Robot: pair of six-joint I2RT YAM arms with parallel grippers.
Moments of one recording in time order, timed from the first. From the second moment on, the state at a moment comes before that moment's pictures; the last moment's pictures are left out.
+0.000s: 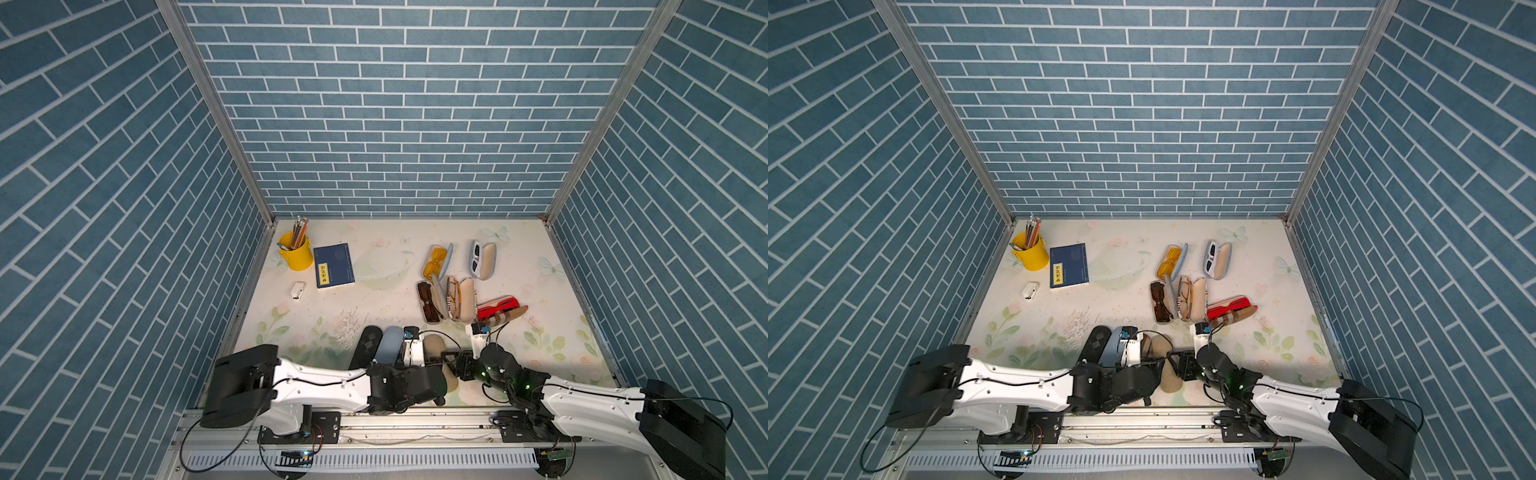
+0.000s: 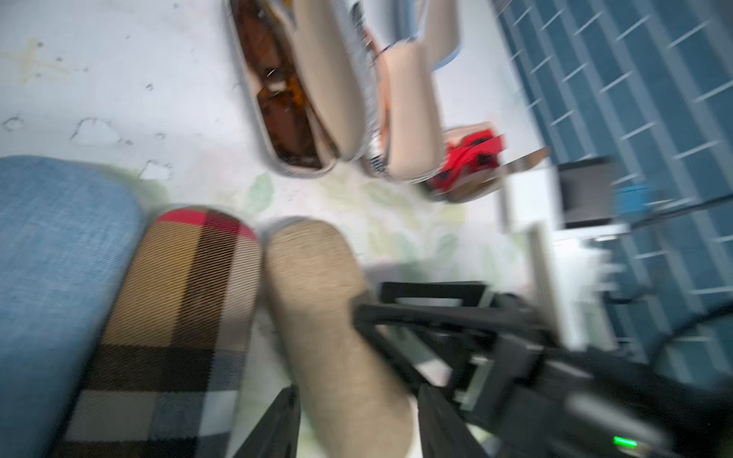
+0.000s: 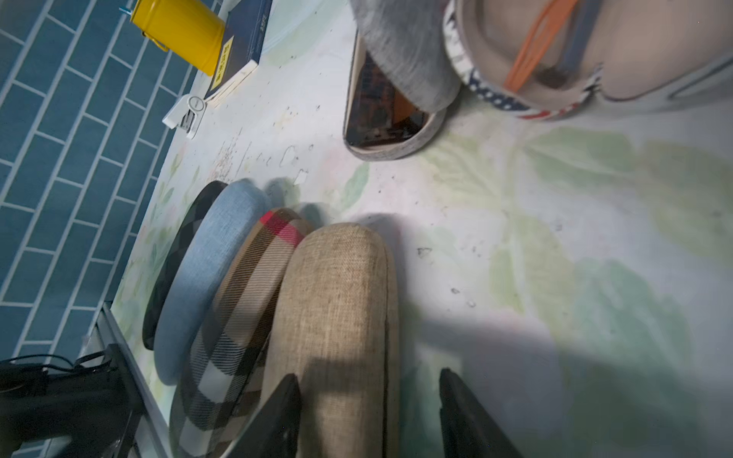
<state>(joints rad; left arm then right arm) -1.47 1.36 0.73 -0.12 -0.60 -1.24 1.00 1.01 0.07 0.34 0.05 0.84</state>
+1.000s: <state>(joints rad) -1.47 1.21 0.66 -0.16 -0.66 -1.24 1.21 1.37 0.01 0.89 0.22 1.16</state>
